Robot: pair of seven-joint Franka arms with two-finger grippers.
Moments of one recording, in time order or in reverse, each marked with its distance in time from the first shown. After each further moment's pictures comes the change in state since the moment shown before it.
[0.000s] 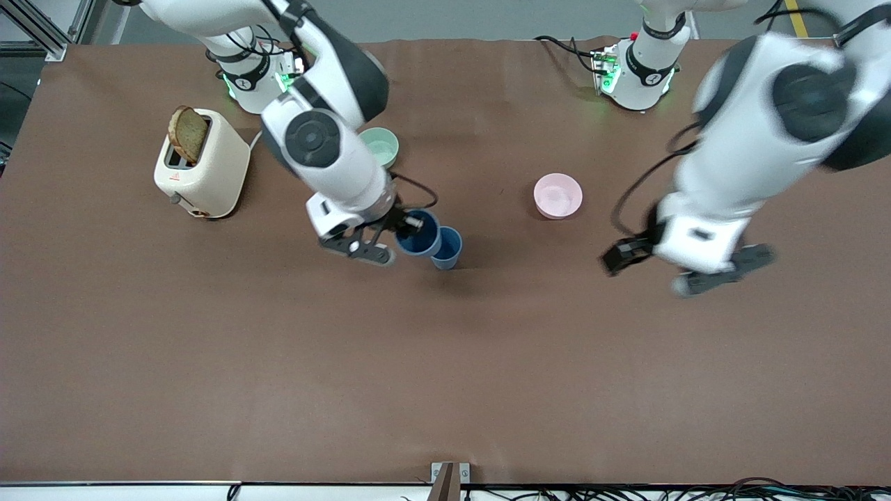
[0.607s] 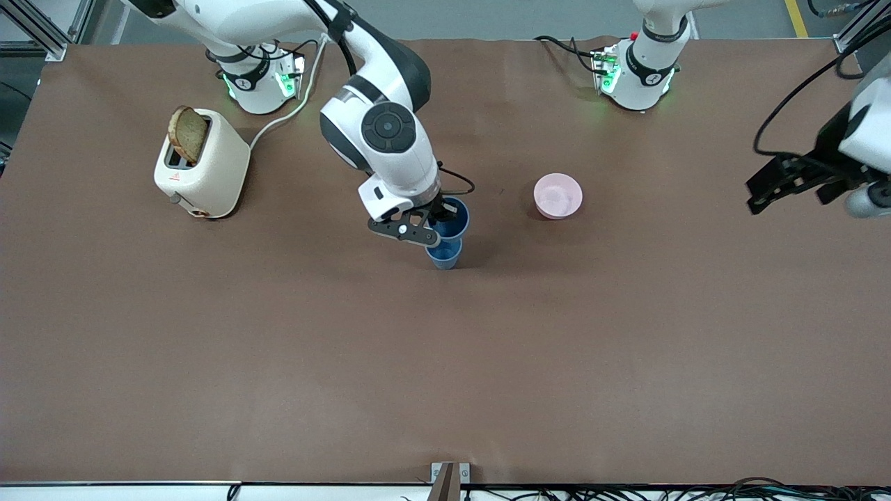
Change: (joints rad) left arm 0.195 -0.196 -0.001 -0.016 -0.019 -0.148 0.435; right arm 0.080 0.081 0.001 -0.014 -0.101 0.033 0.081
